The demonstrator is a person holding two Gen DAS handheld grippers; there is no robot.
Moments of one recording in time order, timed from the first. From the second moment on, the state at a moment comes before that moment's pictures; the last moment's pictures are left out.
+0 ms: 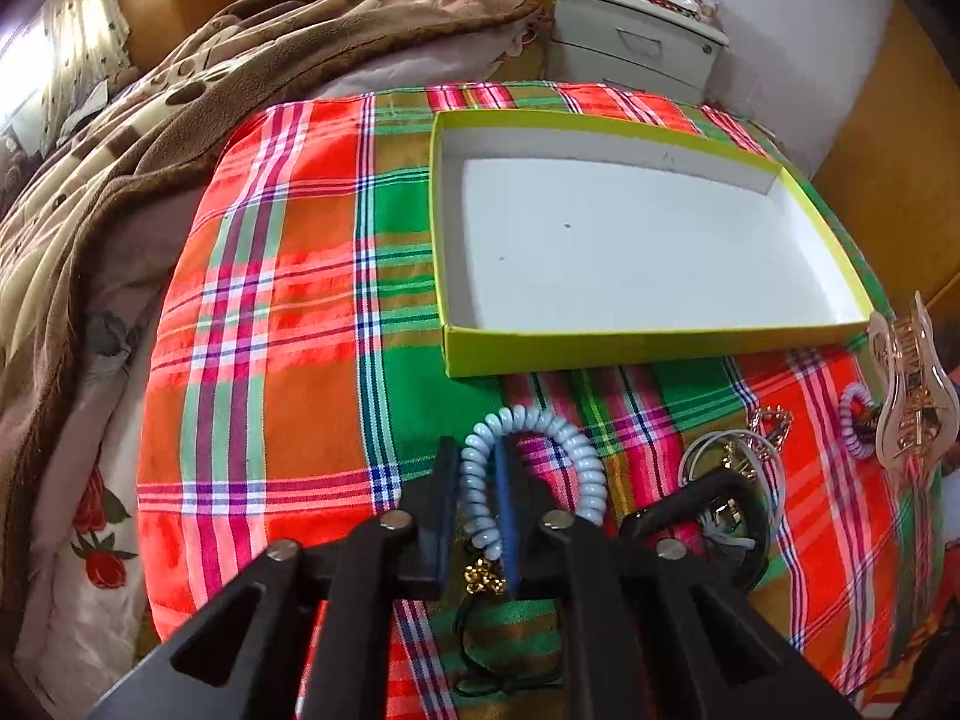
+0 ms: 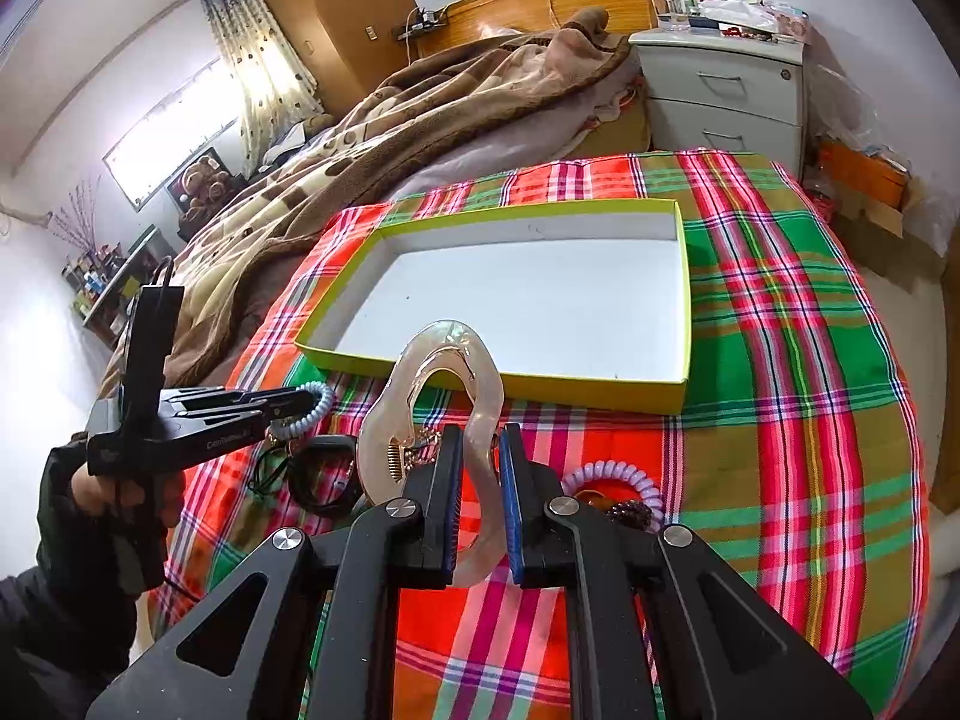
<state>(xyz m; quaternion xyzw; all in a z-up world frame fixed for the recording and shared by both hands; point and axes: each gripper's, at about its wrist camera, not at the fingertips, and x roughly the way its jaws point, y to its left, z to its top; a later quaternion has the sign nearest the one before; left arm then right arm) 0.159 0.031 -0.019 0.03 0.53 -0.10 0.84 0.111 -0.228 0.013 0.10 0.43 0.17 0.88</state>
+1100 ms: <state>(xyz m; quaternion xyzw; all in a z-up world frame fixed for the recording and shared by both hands) 0.219 0.017 0.047 -0.04 0.46 -0.13 0.88 0.207 -0.252 0.023 0.09 0.43 0.08 0.89</state>
